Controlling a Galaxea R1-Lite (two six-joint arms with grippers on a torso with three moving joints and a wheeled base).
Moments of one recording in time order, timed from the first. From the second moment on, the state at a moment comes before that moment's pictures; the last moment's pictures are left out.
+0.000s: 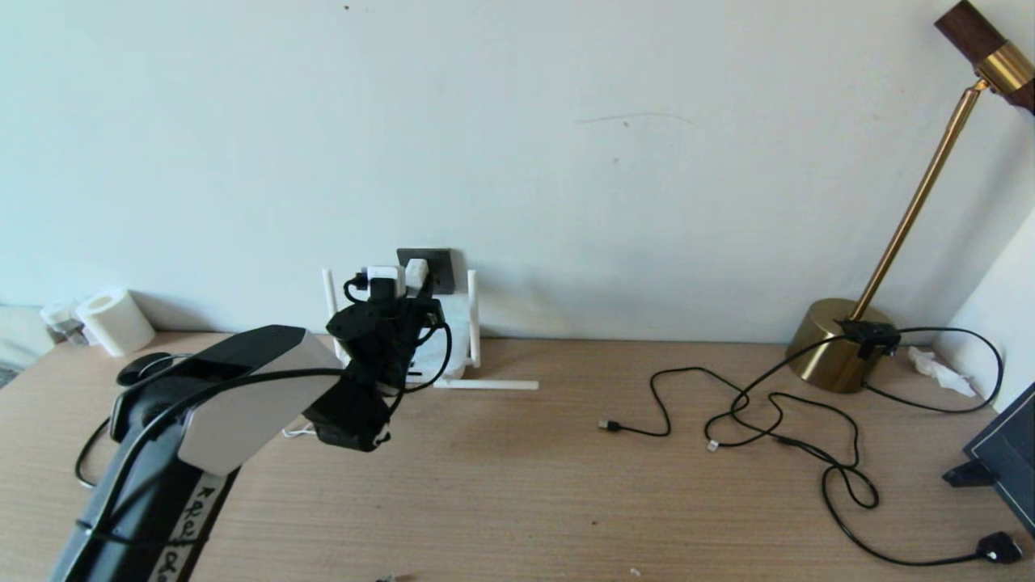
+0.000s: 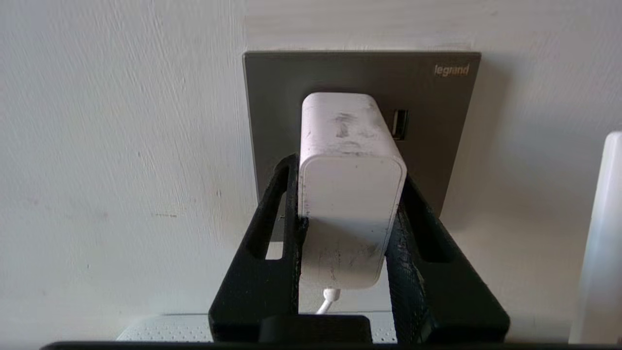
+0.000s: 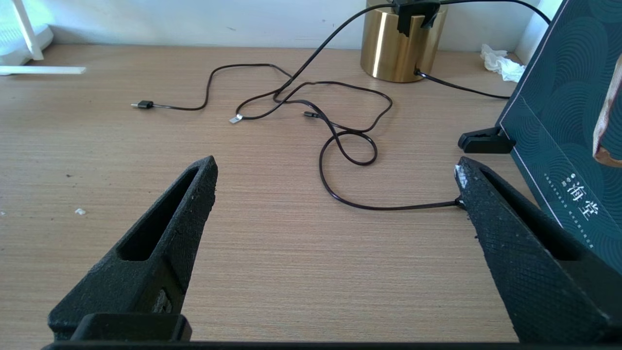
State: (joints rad) left arm -0.26 2.60 -1.42 -1.52 0.17 0.12; right arm -0.01 0.00 0.00 0.00 -0.01 0.01
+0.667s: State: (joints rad) left arm -0.26 2.62 -1.47 -1.52 0.18 0.11; right arm -0.01 0.00 0.00 0.00 -0.01 0.01
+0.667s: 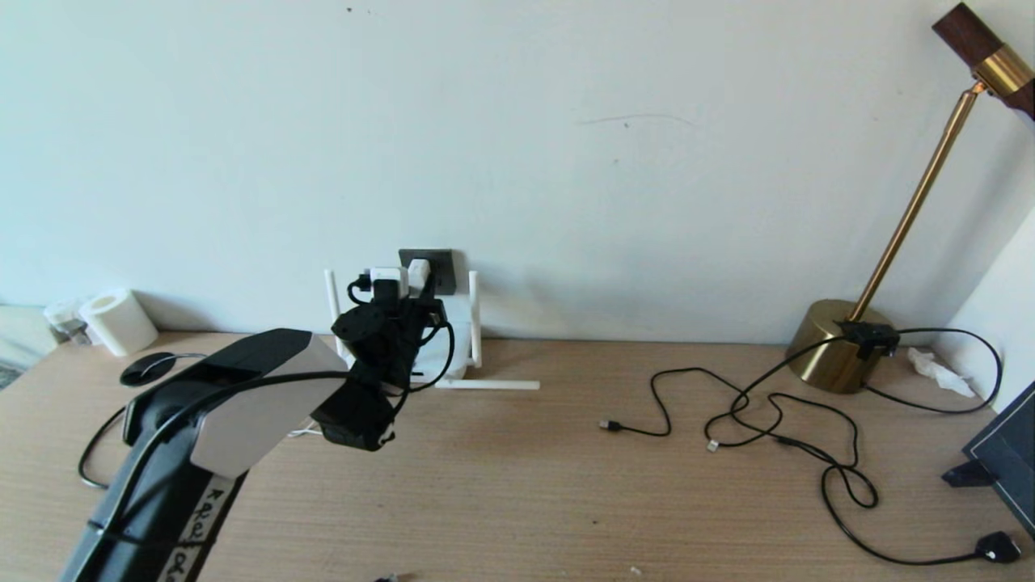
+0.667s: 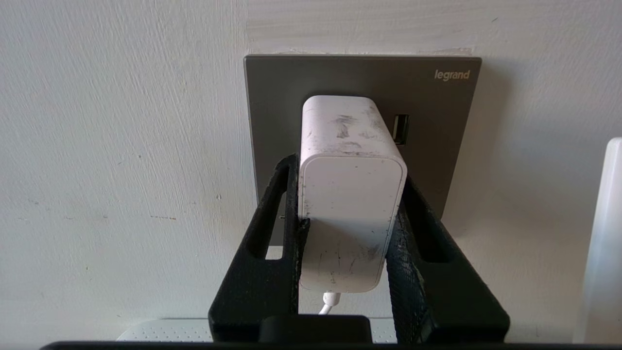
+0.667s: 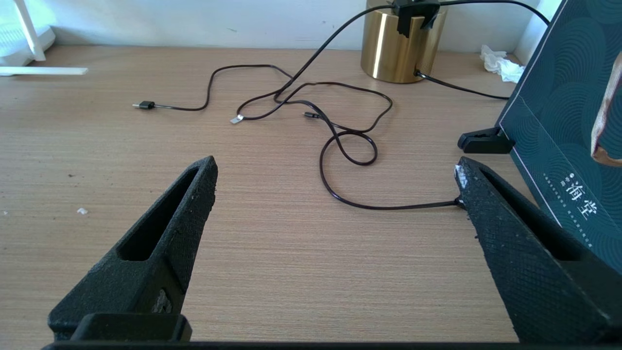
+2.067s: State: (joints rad) left arm -0.26 2.67 -1.53 -1.51 0.20 0.10; right arm -0.01 0.00 0.00 0.00 -0.01 0.01
